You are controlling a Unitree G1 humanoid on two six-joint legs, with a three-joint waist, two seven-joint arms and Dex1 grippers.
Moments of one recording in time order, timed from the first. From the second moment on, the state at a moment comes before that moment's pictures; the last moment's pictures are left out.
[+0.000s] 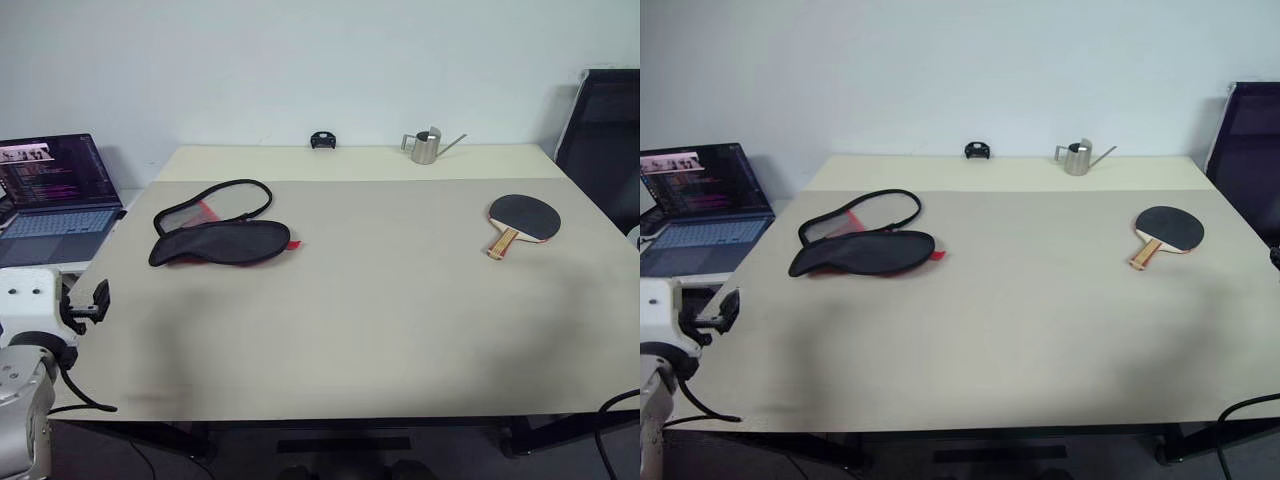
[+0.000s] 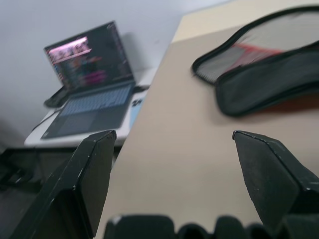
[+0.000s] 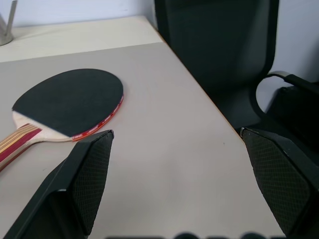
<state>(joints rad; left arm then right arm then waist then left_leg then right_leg) 0.04 0.65 0.62 -0.18 -0.24 0.49 -0.20 -0.80 -1.05 -0.42 1.22 0.24 0.13 0.61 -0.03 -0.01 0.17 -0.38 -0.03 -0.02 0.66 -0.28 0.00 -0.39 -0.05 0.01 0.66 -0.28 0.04</state>
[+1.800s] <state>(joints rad) -0.39 0.71 0.23 0.31 -0.34 0.45 -0.88 -0.48 -0.89 -0.16 -0.20 0.65 0.78 0.98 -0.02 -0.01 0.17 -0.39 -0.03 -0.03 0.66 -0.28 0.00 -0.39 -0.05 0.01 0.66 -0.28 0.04</state>
